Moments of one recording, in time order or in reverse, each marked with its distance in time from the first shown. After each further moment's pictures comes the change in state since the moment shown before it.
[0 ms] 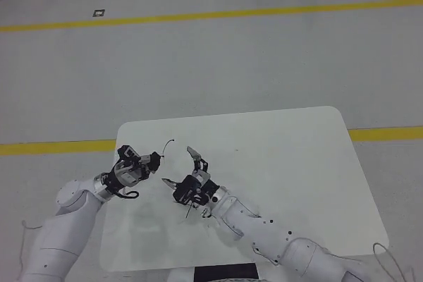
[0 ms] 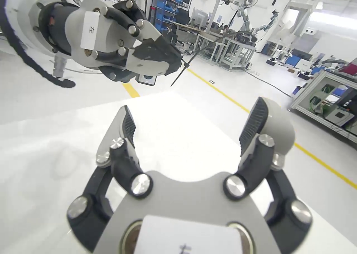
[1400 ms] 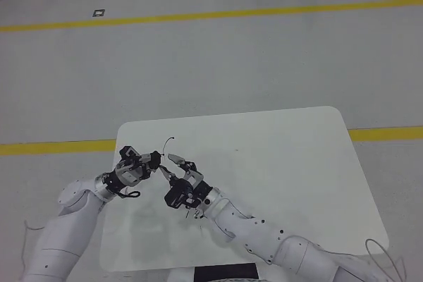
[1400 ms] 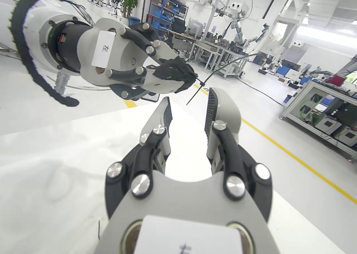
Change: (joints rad) left arm 0.004 -0.006 0.009 -0.007 -0.047 0.032 0.020; right arm 0.047 -0.038 -0.076 0.043 0.000 0.101 -0.034
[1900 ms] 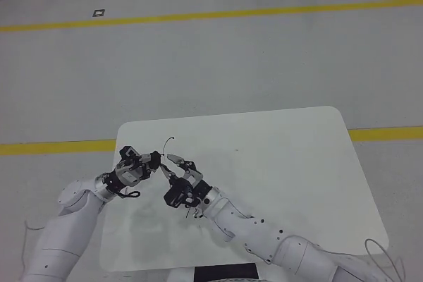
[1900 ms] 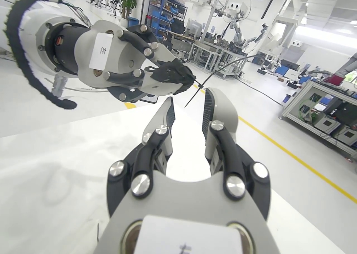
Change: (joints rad) left arm 0.000 0.000 0.000 0.000 0.000 0.000 0.000; right arm 0.001 -0.007 0.004 0.004 0.000 -0.001 0.001
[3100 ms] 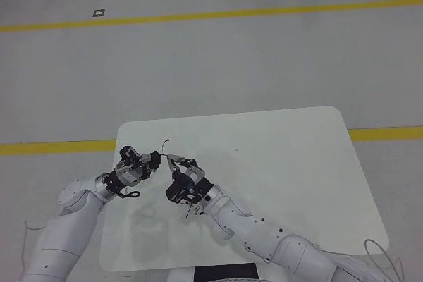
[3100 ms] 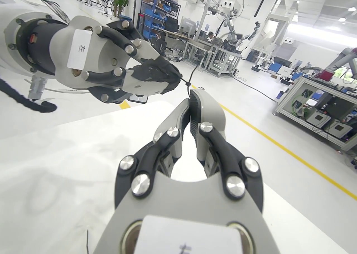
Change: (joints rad) left arm 0.000 0.000 0.000 0.000 0.000 0.000 0.000; right arm -0.009 -0.008 0.027 0.011 0.000 0.022 0.000
